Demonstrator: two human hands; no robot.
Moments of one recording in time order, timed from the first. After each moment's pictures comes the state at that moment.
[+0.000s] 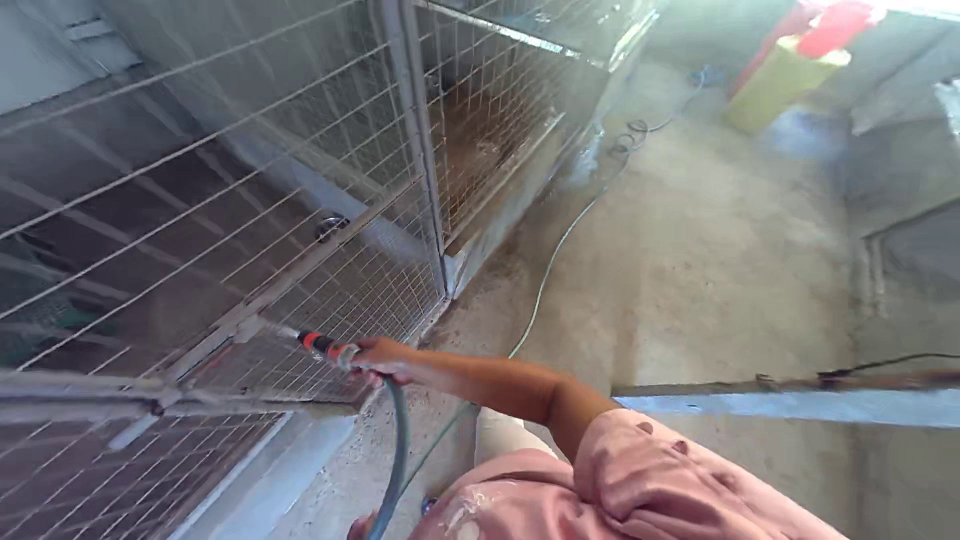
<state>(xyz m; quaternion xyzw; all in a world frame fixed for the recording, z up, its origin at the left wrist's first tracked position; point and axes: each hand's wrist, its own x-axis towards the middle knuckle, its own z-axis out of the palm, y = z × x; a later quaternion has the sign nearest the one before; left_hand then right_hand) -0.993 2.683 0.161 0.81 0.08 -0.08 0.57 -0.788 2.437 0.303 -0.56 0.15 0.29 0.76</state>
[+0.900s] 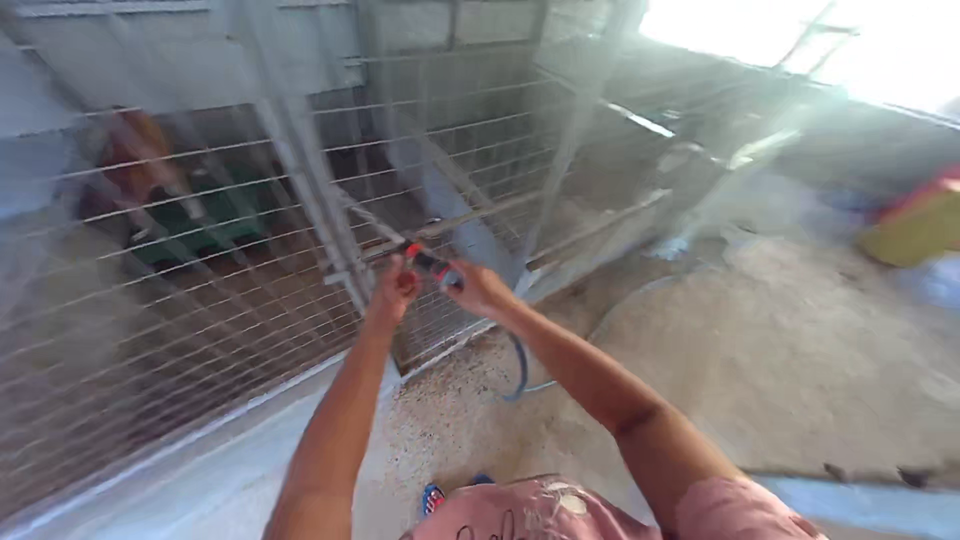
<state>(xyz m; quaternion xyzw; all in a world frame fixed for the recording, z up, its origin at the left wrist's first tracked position) -0.786 2.707 0.333 0.58 0.09 -0.10 0.80 -0.859 2.533 0.414 -0.94 -0.02 0.09 0.34</state>
